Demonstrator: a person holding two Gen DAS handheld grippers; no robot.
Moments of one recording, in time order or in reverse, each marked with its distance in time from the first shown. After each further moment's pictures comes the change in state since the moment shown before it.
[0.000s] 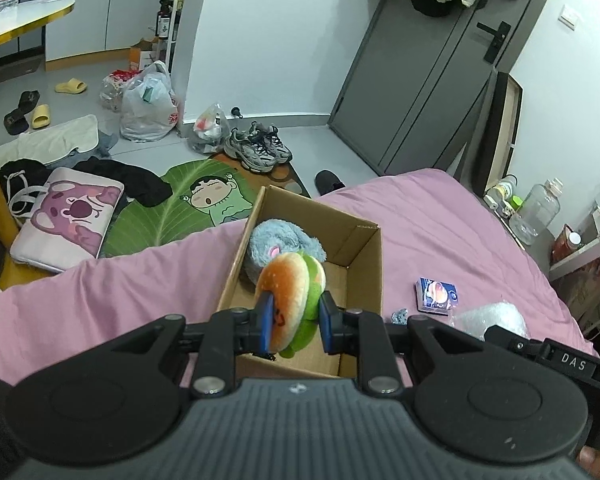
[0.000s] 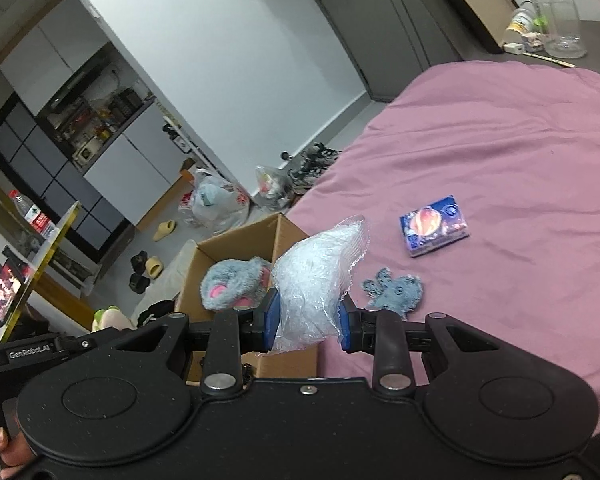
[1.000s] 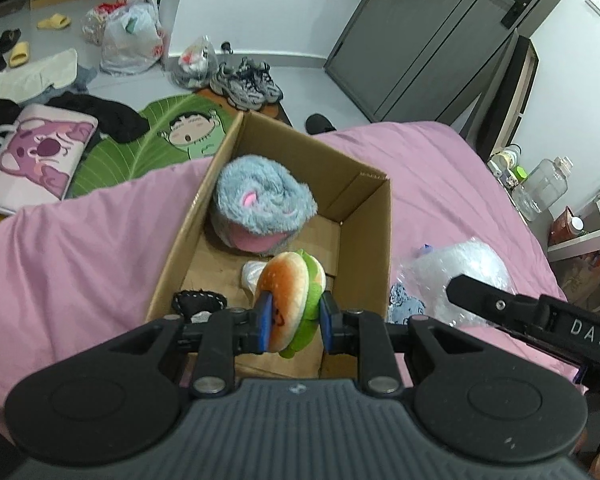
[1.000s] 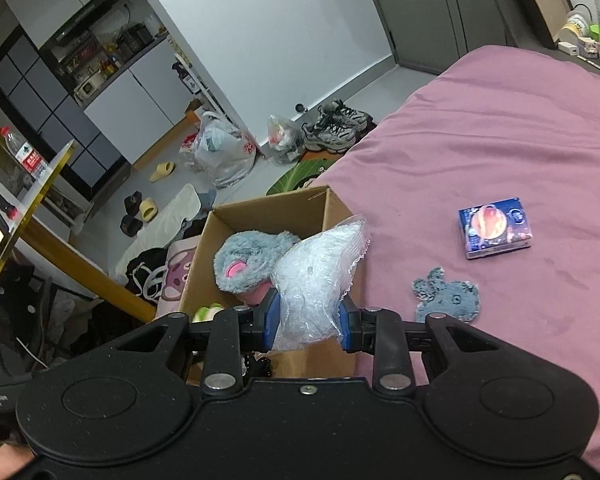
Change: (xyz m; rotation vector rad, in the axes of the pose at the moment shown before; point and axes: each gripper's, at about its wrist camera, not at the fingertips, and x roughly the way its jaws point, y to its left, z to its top) left arm 0.084 0.002 -0.005 -0.077 0.187 -0.060; right arm 0.058 0.059 0.015 -0.116 0.169 -0.036
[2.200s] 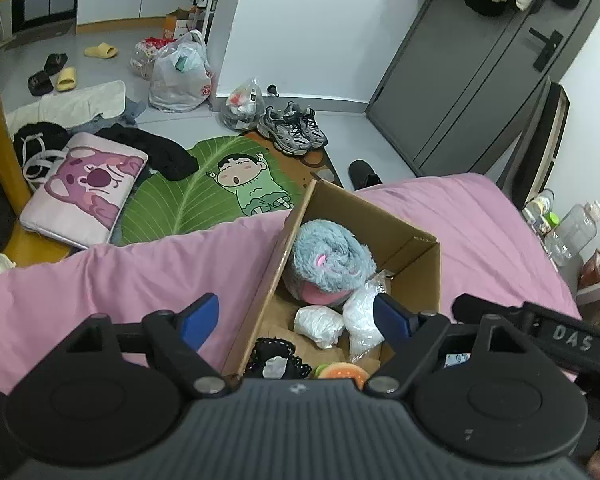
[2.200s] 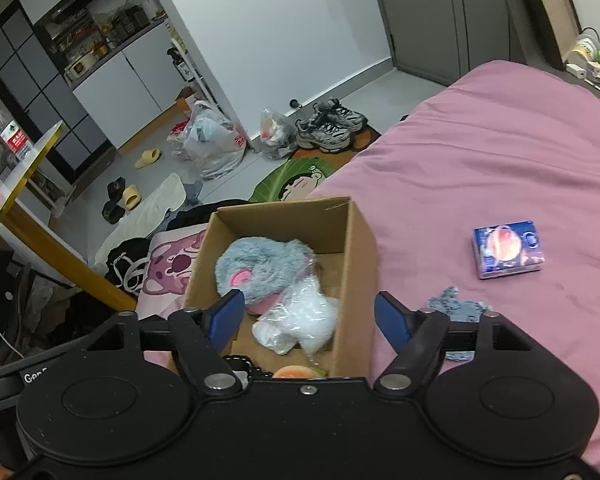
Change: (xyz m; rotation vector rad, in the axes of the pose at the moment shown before) left arm -0.038 0.024 0.017 -0.034 -0.139 0.121; right arm 0.012 0.030 0.016 -0.057 0.007 -0.072
